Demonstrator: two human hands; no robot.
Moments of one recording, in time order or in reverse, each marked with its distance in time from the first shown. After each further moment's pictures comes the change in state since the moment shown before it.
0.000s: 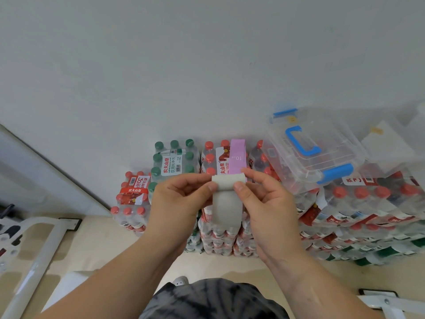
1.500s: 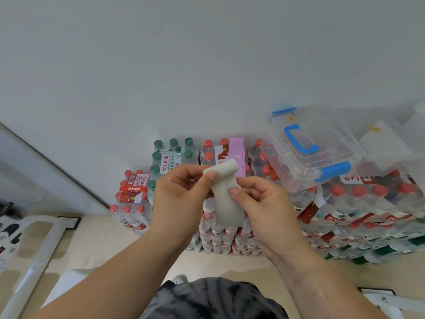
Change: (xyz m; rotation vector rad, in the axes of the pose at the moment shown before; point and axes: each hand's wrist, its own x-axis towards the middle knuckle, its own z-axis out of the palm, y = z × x) left_hand 0.000 -0.001 0.010 0.098 0.031 0.135; right_hand 0.001 -0.001 -0.011 -0.116 -0.106 0.119
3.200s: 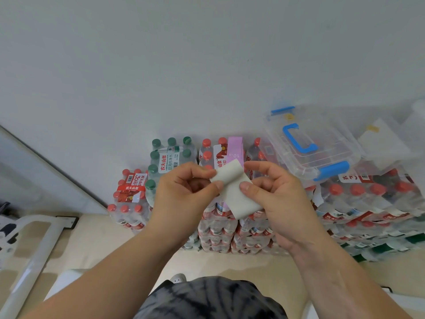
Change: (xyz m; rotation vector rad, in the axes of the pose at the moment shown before) left_hand 0.004 -0.002 -0.004 0.075 -0.091 0.008; right_hand 0.012 -0.017 -0.023 0.044 -0.065 0.015
